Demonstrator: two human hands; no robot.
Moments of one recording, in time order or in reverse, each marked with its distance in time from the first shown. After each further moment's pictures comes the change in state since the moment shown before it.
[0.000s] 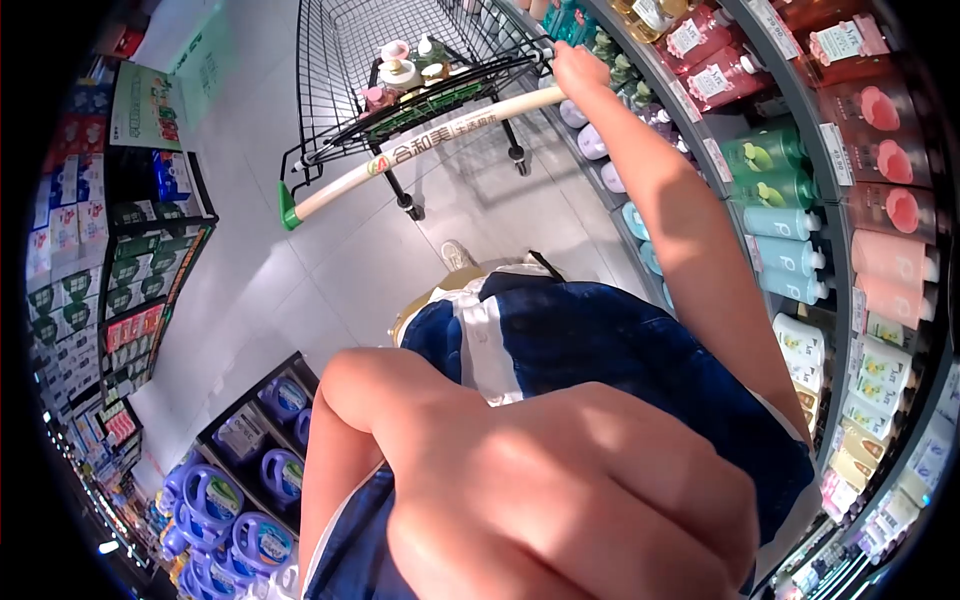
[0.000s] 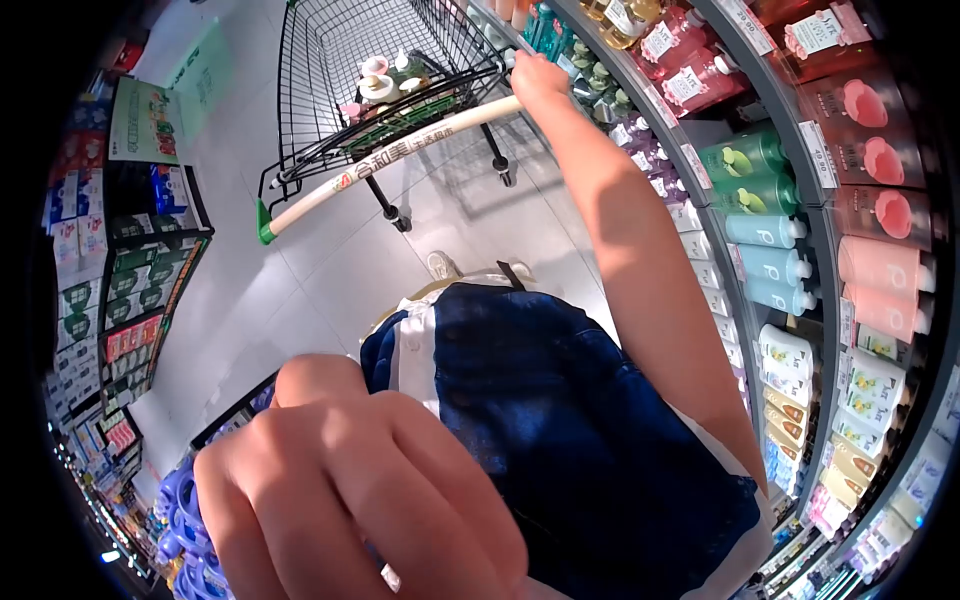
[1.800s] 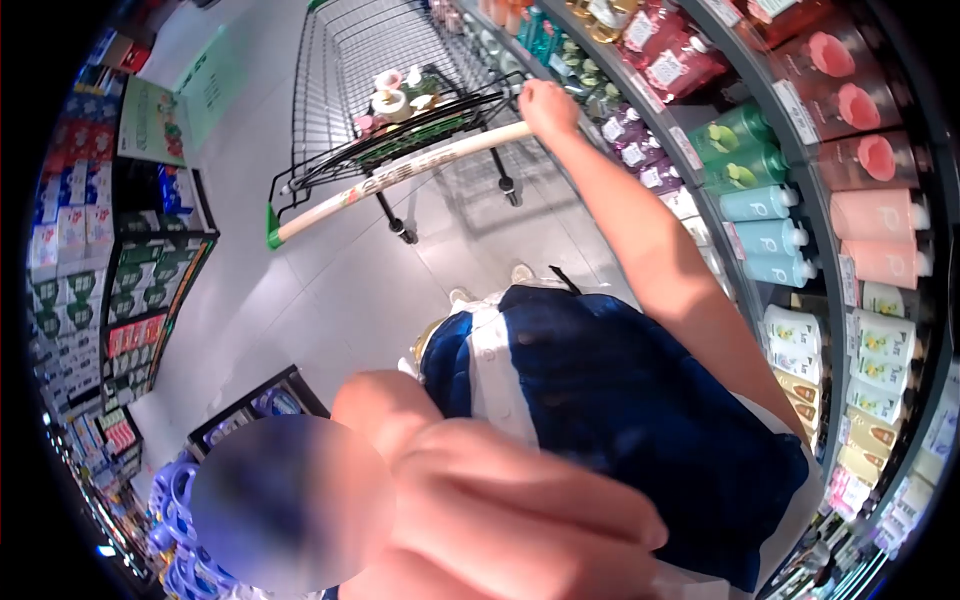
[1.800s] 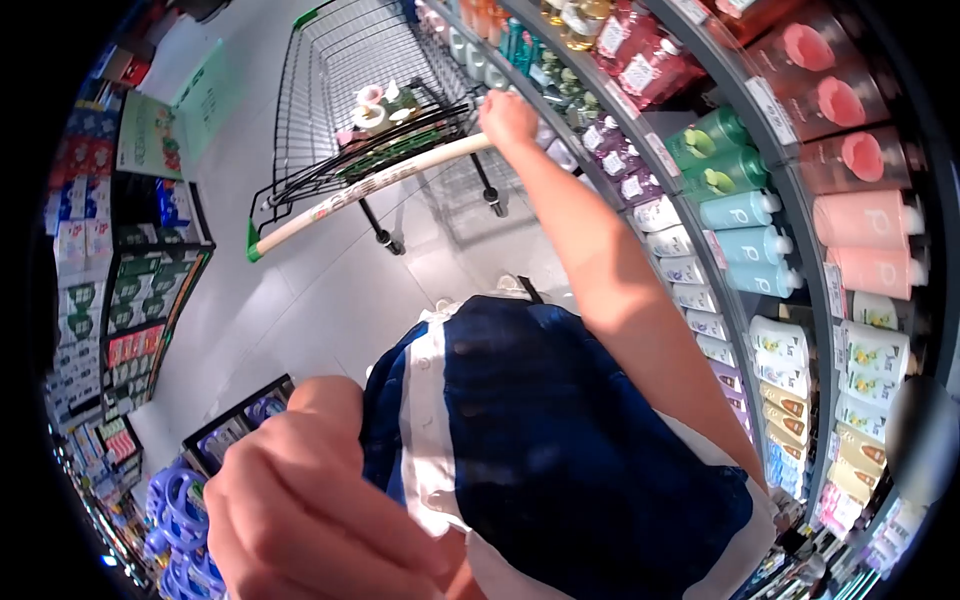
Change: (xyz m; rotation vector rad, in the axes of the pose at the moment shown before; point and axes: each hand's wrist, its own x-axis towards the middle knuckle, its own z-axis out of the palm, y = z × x) left_hand -0.039 0.025 0.073 0.400 -0.127 -0.009; right_hand -0.093 0.024 -0.015 0.244 0.159 0.000
